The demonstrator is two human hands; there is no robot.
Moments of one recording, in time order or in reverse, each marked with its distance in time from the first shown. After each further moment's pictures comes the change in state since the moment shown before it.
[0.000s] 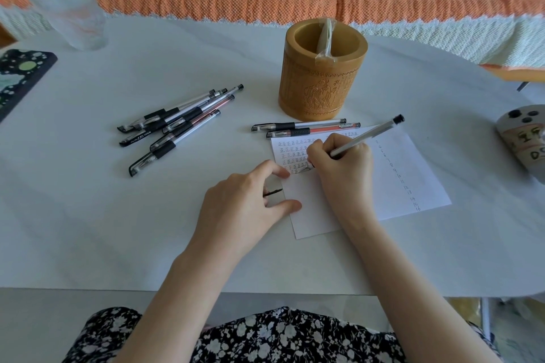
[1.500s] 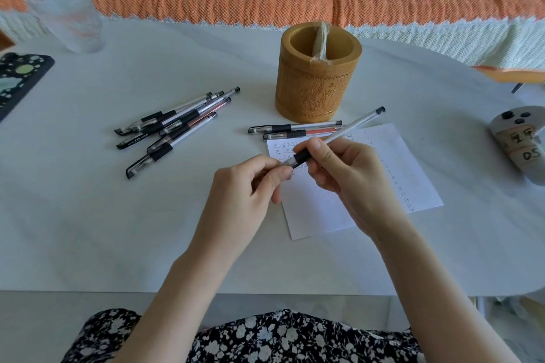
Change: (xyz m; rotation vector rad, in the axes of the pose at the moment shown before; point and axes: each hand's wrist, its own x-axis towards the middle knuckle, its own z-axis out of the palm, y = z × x) left_hand 0.000 0.004 0.000 -0.515 0.189 0.197; right_hand -0.004 -0.019 -0.031 0.394 -0.445 0.167
